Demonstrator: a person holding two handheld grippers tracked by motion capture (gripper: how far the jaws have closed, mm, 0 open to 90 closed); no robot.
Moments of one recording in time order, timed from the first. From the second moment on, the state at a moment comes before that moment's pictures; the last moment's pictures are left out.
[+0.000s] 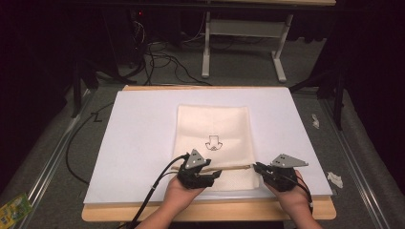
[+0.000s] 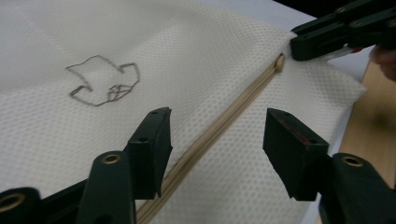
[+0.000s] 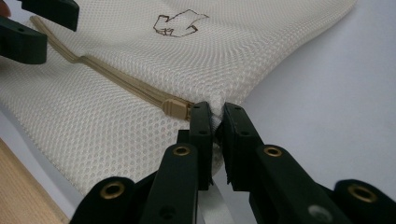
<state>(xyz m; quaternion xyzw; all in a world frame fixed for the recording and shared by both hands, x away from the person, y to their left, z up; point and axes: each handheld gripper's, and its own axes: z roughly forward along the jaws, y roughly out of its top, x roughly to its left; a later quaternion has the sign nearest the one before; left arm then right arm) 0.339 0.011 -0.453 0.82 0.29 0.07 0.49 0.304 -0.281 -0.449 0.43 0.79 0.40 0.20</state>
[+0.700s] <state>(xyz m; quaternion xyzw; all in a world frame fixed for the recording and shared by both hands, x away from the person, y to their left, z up) 0.340 -0.053 -0.461 0.83 0.28 0.03 0.49 0.303 -0.280 -0.445 0.41 0.79 0.41 0.20</state>
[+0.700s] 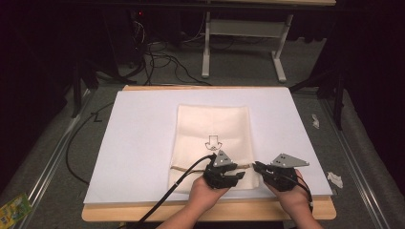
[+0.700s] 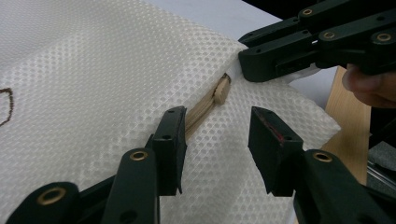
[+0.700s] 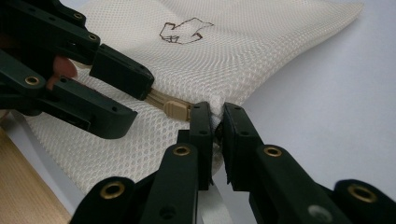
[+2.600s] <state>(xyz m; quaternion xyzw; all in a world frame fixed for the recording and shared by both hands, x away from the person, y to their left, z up) 0.351 0.063 -0.462 0.83 0.37 0.06 0.41 0.304 -0.298 -0.445 0.44 0.77 0.41 0.22</state>
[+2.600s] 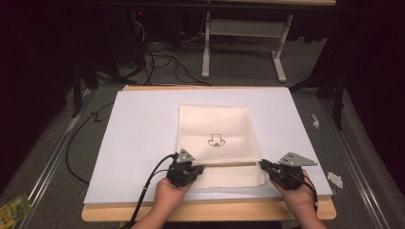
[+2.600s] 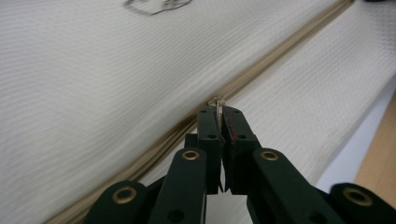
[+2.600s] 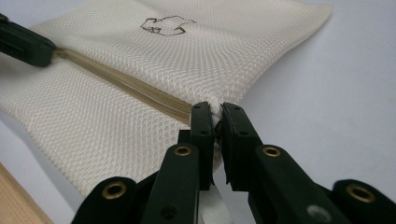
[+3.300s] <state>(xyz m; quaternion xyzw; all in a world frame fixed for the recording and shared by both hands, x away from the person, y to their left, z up) 0.355 0.132 -0.468 0.82 0.40 0.04 0.40 0.304 -0.318 -0.447 0.47 0.75 0.40 0.22</state>
